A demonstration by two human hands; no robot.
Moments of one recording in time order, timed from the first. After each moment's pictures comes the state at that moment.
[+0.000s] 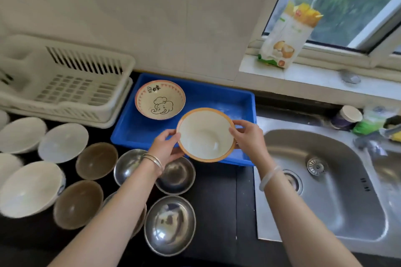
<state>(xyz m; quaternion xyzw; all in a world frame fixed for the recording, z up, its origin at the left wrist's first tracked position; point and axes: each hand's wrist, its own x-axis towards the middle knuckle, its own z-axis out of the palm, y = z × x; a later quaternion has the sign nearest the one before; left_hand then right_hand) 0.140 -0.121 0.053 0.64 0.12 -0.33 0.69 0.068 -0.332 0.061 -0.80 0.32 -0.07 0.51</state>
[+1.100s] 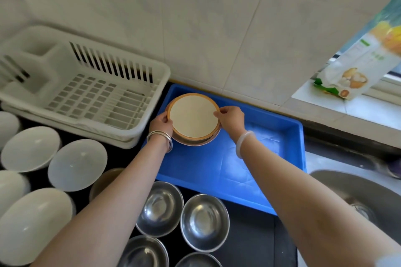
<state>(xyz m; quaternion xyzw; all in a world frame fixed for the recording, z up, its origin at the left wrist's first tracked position) 0.336 -0.094 -0.023 0.71 0.19 -0.18 0.66 0.302 -0.273 0.006 -0.82 0.32 0.00 0.47</state>
